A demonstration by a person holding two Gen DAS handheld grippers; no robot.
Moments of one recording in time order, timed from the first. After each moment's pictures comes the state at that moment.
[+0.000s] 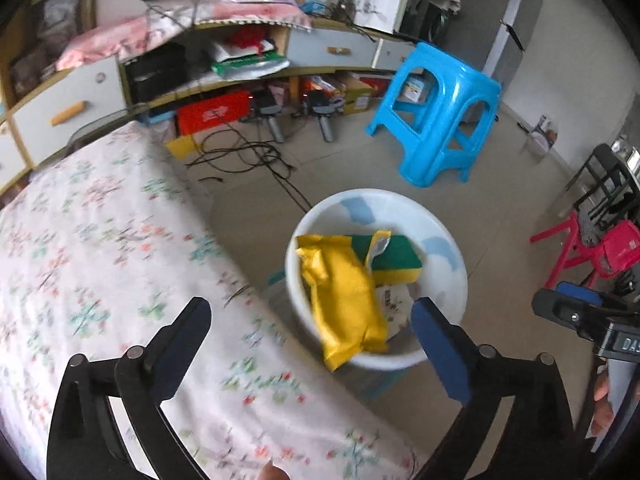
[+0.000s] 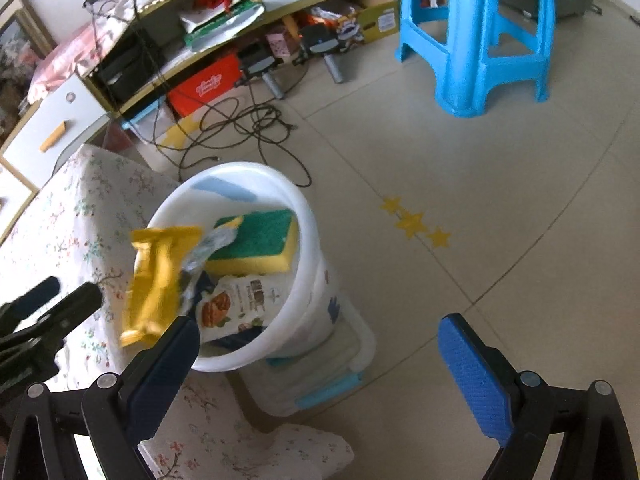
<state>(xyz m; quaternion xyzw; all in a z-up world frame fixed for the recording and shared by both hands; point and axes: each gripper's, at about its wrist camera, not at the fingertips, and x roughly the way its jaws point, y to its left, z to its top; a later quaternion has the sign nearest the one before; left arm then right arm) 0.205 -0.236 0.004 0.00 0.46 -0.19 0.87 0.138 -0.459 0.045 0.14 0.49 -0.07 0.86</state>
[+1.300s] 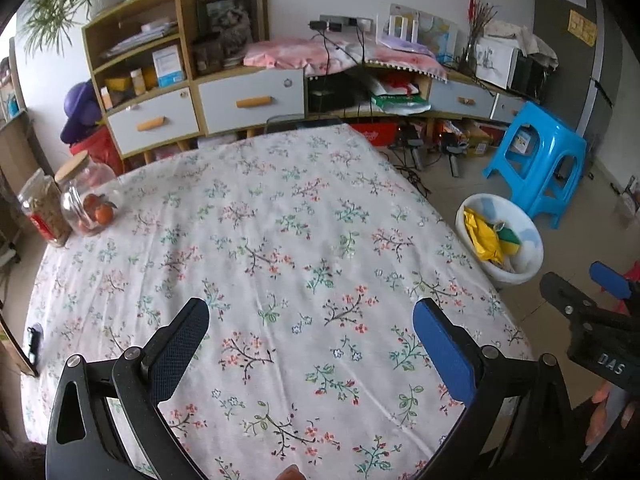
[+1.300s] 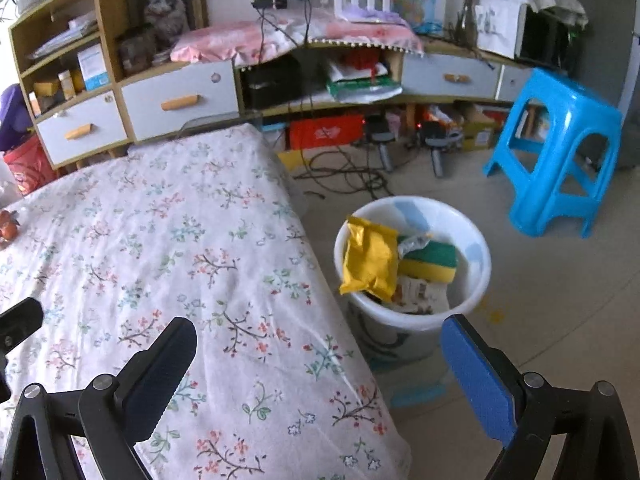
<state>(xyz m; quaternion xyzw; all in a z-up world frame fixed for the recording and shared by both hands) 0.043 -0.059 0.057 -0.01 0.41 0.03 0.91 0.053 -0.256 0.075 -0.02 0.38 0.01 0.92</state>
